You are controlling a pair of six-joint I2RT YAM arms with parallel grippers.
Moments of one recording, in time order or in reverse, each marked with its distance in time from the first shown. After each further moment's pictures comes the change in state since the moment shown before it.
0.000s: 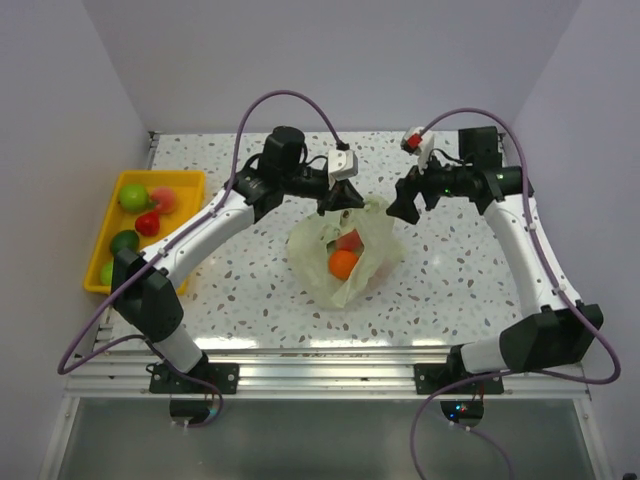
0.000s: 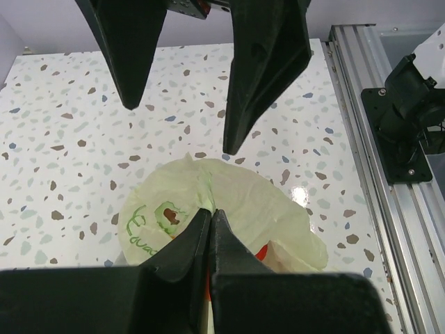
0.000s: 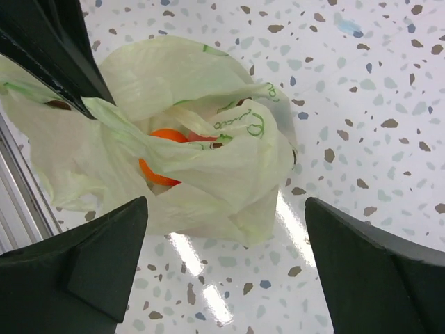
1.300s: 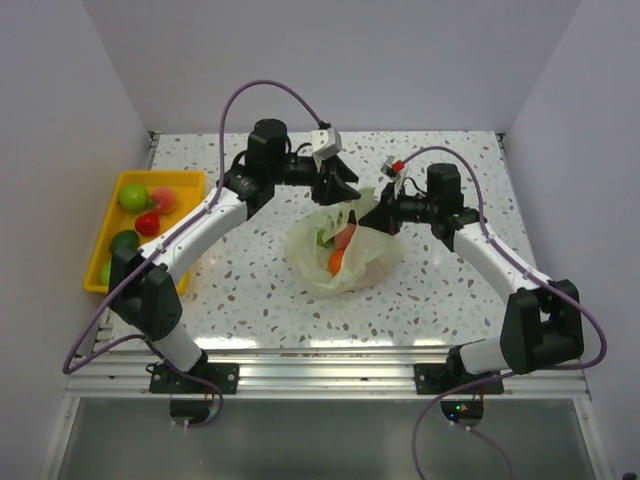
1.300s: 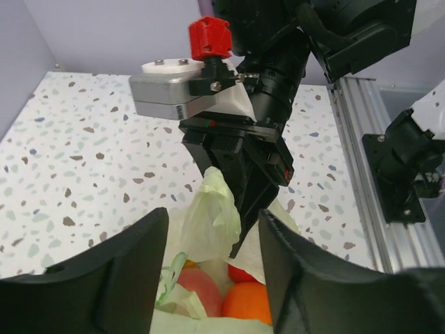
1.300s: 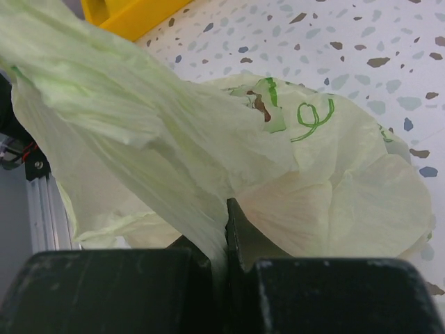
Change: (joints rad) left arm 0.072 0.000 -0.045 0.234 0.051 -0.220; right arm 0.076 0.003 -0.512 0.777 -0.219 0.441
